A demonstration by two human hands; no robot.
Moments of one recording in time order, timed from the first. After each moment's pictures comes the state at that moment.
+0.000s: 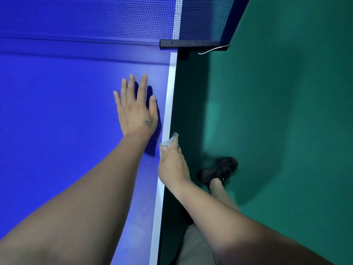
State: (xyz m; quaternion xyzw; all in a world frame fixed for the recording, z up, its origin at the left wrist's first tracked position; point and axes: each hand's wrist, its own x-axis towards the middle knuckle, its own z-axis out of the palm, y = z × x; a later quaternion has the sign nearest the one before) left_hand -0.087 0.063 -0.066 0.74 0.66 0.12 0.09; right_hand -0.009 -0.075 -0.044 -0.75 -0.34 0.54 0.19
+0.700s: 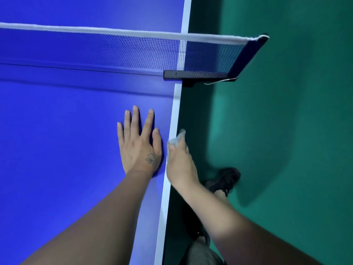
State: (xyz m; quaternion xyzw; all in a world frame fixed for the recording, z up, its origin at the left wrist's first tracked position) left_hand -0.080 0.076 -0.066 0.73 0.67 0.07 0.06; right_hand 0.034 0.028 -0.044 -0.74 -0.37 0.53 0.18
